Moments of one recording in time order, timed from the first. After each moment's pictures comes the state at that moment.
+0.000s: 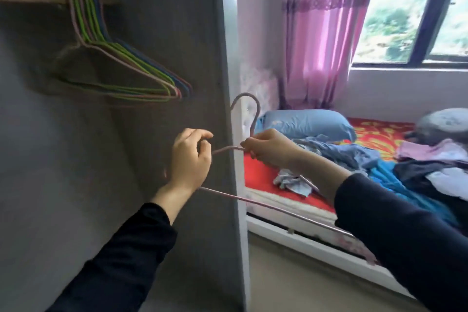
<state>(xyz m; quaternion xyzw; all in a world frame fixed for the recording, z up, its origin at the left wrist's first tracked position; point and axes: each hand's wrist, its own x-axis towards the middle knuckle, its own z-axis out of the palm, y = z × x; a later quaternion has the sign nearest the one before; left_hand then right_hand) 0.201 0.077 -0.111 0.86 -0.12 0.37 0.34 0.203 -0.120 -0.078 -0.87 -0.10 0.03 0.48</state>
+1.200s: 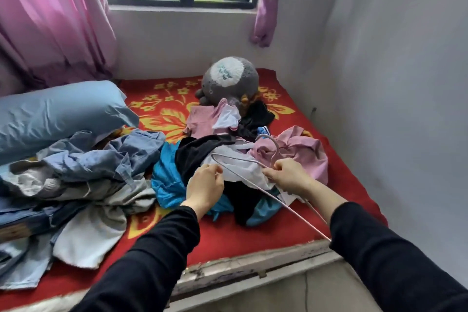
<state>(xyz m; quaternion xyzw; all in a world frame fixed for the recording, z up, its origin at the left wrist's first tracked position) 0.444 -0.862 -0.342 0.89 -0.33 -0.09 0.31 0.302 -1.015 -0.282 -0.85 0.39 -0.01 0.34</state>
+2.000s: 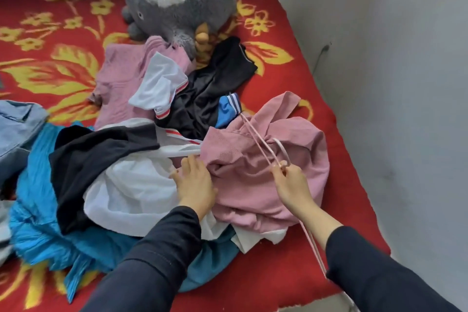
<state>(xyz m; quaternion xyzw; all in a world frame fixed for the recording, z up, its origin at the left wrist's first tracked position) 0.533 -1.244 -0.561 0.93 -0.31 -0.18 -0.07 0.395 -1.385 -0.521 -0.76 0.49 -0.04 0.41</state>
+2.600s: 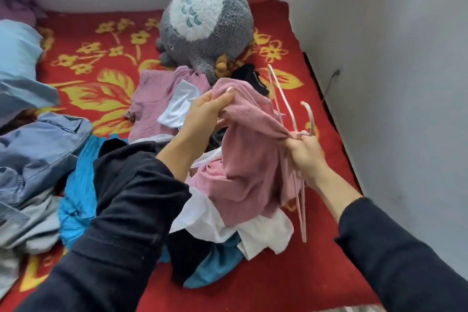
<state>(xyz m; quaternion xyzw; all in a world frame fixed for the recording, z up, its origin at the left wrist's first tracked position) 0.595 -1.289 -0.340 0.63 -0.14 -0.37 0.67 0.441 -1.429 -0.399 -0.67 0.41 -0.14 0.60</state>
